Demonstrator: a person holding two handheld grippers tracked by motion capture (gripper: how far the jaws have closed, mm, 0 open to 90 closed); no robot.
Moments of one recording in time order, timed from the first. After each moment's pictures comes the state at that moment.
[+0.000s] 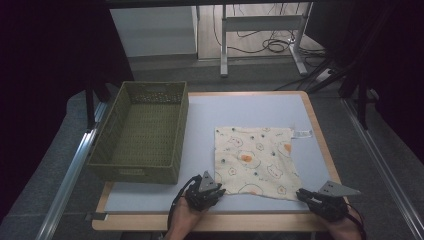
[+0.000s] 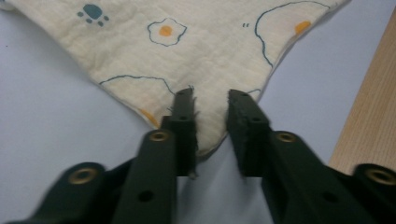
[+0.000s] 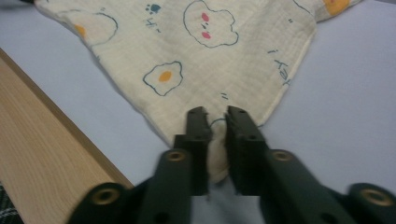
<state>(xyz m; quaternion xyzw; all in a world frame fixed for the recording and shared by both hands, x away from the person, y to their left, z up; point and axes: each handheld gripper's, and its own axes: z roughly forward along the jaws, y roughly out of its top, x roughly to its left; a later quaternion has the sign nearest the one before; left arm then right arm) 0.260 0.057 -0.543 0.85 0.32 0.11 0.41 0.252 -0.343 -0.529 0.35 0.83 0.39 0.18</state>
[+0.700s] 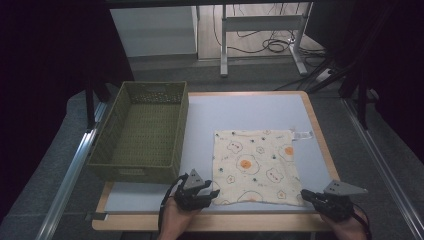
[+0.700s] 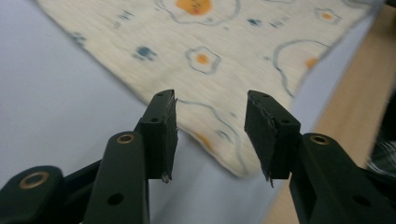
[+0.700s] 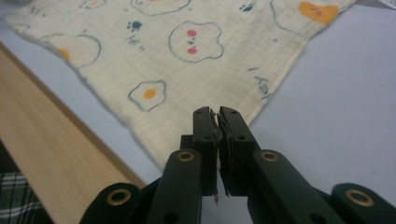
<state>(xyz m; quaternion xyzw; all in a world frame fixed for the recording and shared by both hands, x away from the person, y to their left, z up) 0.261 0.085 -0.527 0.82 0.36 0.11 0.43 0.252 -0.352 -0.517 0.37 0.82 0.40 0.16</state>
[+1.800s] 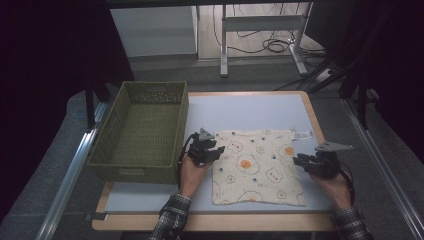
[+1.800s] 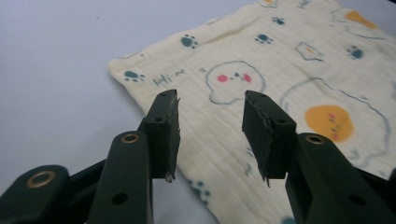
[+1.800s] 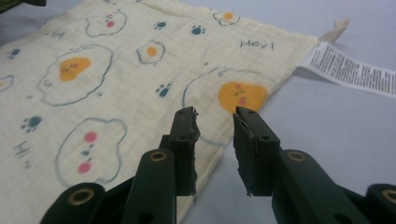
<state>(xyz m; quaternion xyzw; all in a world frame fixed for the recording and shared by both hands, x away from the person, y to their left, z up) 0.389 0.062 -0.519 0.79 0.43 0.15 0.42 0.364 -0.343 -0.504 0.40 0.80 0.41 0.16</state>
